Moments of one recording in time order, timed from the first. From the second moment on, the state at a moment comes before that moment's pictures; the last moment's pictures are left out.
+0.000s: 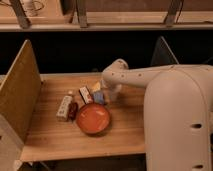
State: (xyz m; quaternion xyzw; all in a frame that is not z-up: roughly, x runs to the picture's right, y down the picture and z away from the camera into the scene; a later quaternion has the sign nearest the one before) arm -0.003 0.011 0.889 -0.19 0.03 0.64 0.75
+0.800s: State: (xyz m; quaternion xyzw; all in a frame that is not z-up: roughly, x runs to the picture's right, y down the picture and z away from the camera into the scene) arm 0.054 -0.003 0.883 -0.17 0.02 0.71 0.68
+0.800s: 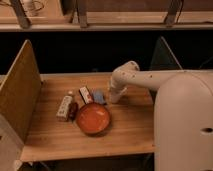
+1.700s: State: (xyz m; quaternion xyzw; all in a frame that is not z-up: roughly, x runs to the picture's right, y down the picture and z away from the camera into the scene) arm 0.005 -0.046 0.773 -0.12 -0.11 0.67 0.73
